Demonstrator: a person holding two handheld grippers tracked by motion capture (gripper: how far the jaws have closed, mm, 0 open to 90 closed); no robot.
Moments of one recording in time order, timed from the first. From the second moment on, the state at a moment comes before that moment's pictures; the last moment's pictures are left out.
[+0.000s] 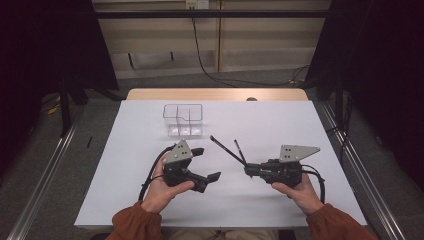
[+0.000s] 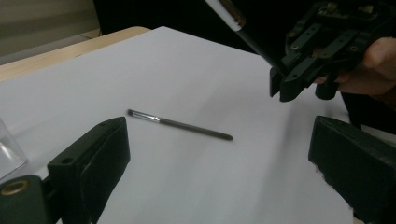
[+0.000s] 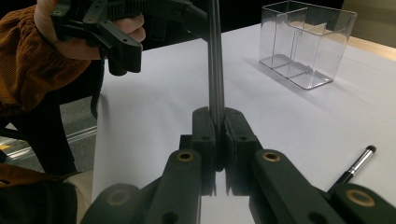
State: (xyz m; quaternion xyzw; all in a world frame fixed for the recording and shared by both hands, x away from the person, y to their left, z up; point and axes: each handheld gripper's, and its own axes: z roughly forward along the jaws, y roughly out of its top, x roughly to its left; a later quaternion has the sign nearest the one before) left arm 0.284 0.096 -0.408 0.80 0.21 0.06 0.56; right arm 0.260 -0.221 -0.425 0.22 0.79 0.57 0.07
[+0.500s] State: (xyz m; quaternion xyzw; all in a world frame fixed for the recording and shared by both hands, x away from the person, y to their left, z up) left arm 0.287 0.076 -0.401 0.79 0.20 0.05 0.57; right arm 0.259 -0.219 -0.426 0.22 0.79 0.57 0.06
